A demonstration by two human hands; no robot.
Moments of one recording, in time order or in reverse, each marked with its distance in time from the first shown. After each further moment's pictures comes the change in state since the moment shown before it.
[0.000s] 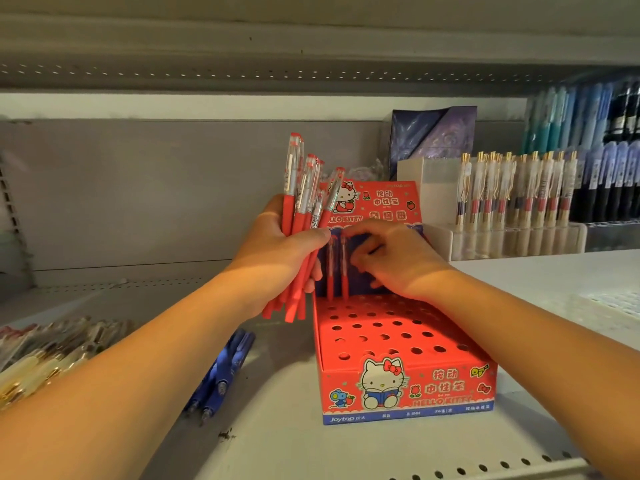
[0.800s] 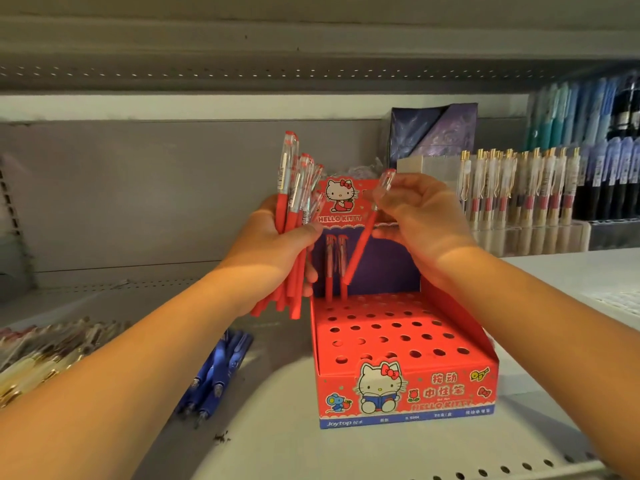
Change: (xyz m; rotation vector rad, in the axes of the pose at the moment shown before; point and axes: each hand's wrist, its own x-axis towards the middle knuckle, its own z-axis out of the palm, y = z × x) left_hand 0.004 0.001 -0.002 0.018 0.043 -0.014; right_hand 0.003 -0.031 -0.024 0.723 0.363 0.058
